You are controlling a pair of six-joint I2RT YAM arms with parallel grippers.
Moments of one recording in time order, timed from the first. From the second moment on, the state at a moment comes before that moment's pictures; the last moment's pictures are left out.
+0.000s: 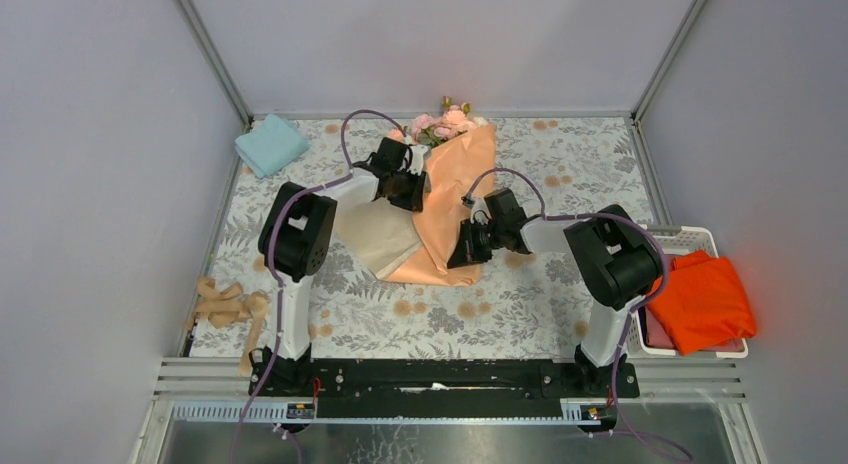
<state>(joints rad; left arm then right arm) -0.38 2.11 1.43 -0.25 0.31 -0.07 0.50 1.85 0.86 0.04 -0.64 0.46</state>
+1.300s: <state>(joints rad) -0.69 1.66 0.90 -0.39 0.32 0.63 0.50 1.88 0.86 0.09 -0.66 0.58</state>
